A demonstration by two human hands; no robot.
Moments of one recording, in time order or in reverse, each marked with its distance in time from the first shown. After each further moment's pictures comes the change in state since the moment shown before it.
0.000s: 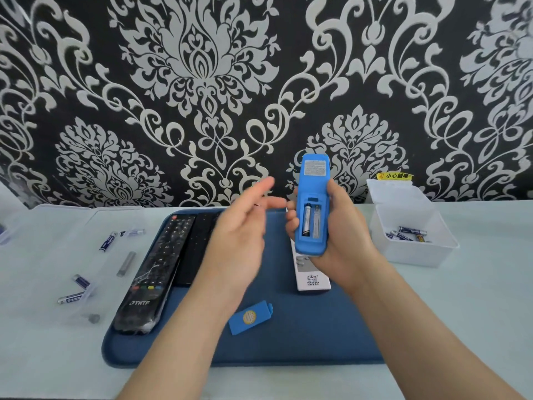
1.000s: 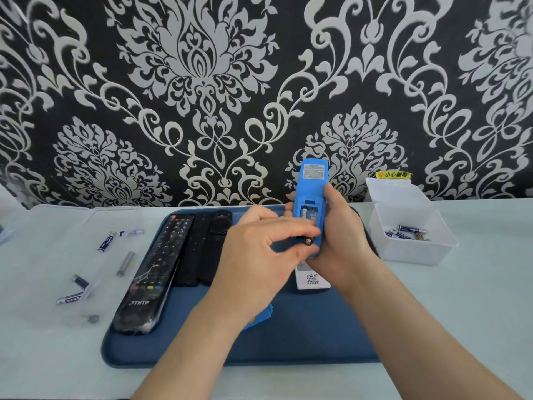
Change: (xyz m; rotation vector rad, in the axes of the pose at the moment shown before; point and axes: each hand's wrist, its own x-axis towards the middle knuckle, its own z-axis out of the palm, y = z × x) left_hand -0.011 -0.003 0.011 0.482 -0.014 0.377; right_hand 0.003 0.005 -0.003 -0.023 0.058 0.042
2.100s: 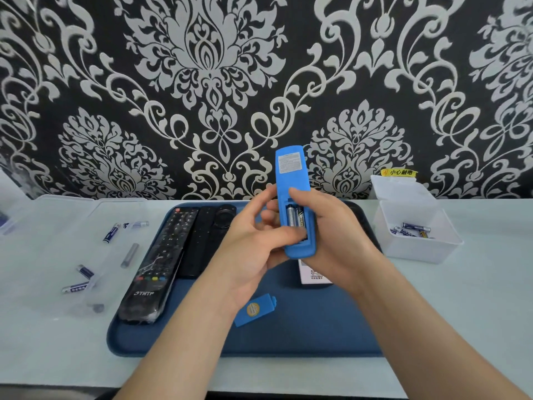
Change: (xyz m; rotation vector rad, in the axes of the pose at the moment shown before) left_hand 0.009 -0.007 -0.009 -0.860 -0.175 -0.584; right_hand -0.014 0.004 0.009 -0.238 -0.280 -0.020
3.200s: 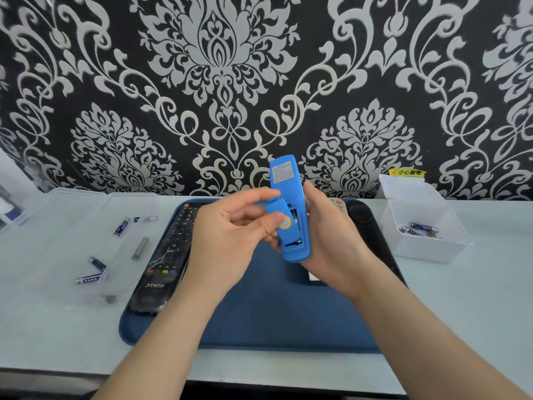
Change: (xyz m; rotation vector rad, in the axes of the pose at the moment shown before) left_hand -0.015 0.009 -0.022 0.300 0.235 0.372; right_hand 0.006 0.016 0.000 -0.025 -0.085 0.053
